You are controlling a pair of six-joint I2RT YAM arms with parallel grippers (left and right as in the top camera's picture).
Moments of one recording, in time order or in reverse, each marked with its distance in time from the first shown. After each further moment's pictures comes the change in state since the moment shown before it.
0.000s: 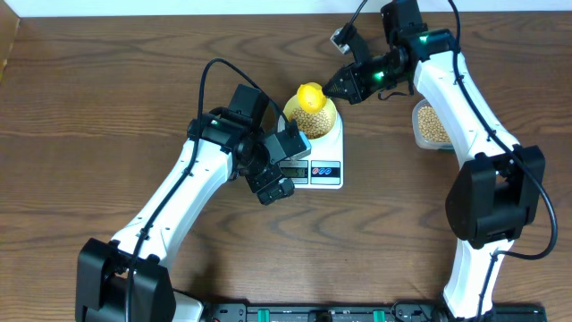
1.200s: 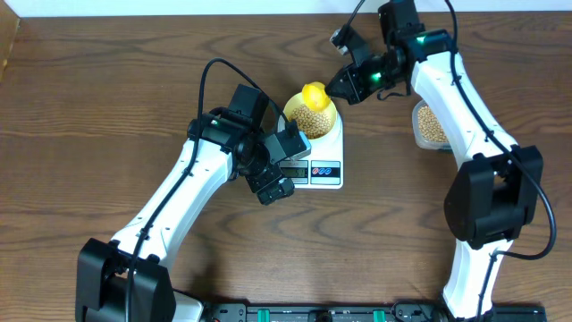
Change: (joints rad) left arm 0.000 0.000 0.000 0.000 0.000 0.000; right arm 0.024 0.000 0.000 0.001 0.125 -0.008
